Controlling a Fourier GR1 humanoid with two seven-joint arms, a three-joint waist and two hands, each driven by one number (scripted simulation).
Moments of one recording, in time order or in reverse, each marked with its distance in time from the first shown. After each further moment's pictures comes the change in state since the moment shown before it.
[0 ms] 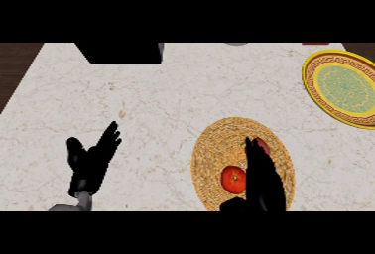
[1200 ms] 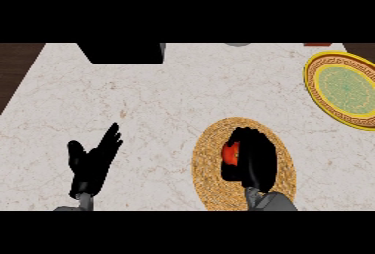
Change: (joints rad) left arm 0.017 -0.041 0.036 0.000 -0.048 -0.042 -0.012; right arm -0.188 0.058 -0.095 0.178 0.201 -0.103 -0.136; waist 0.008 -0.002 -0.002
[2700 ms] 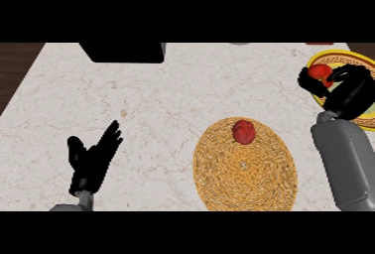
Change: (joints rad) left arm -0.016 -0.008 0.018 -0.010 -0.007 -0.015 0.032; right arm -0.412 -0.211 -0.667 0.541 -0.218 -0.710 -0.322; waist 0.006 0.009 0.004
